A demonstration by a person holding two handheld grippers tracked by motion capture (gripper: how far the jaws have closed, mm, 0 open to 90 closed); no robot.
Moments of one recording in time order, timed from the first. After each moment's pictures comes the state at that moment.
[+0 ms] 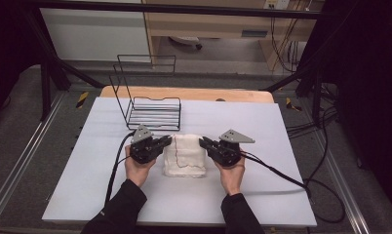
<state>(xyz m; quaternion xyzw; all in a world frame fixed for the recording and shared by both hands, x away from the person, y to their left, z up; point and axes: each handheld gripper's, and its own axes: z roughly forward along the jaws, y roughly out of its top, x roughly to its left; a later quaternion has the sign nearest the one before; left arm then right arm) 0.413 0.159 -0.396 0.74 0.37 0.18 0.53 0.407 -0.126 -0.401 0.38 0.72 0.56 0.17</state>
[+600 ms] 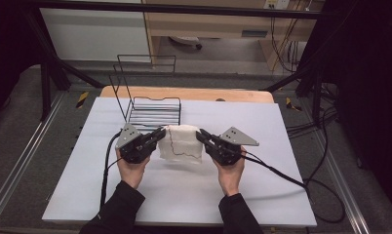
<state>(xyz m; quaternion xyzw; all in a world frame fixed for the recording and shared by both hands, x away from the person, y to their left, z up) 0.389 0.172 -0.364 0.68 0.35 0.23 0.60 0.390 -0.117 -0.366 0.32 0.68 0.61 0.22</state>
